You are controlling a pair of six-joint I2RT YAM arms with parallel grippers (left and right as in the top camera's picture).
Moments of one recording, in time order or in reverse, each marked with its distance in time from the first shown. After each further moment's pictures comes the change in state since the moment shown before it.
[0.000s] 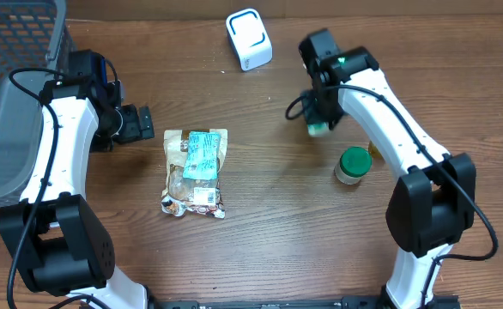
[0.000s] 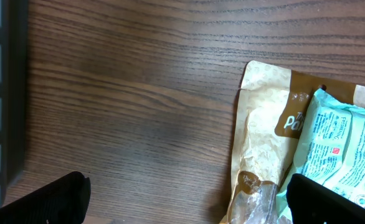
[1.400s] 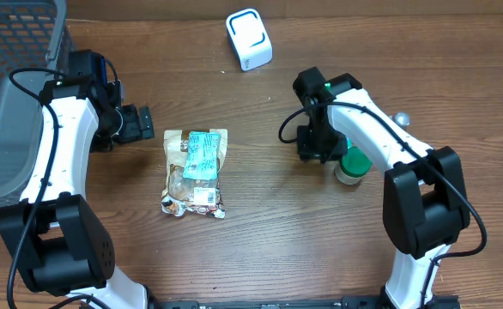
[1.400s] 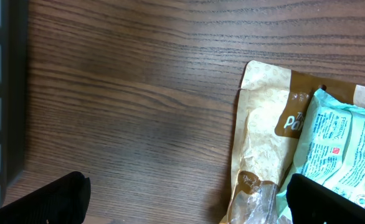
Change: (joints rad) left arm 0.000 0.000 0.000 0.000 0.000 0.000; right arm 0.036 0.002 -0.183 -0.072 -0.140 0.167
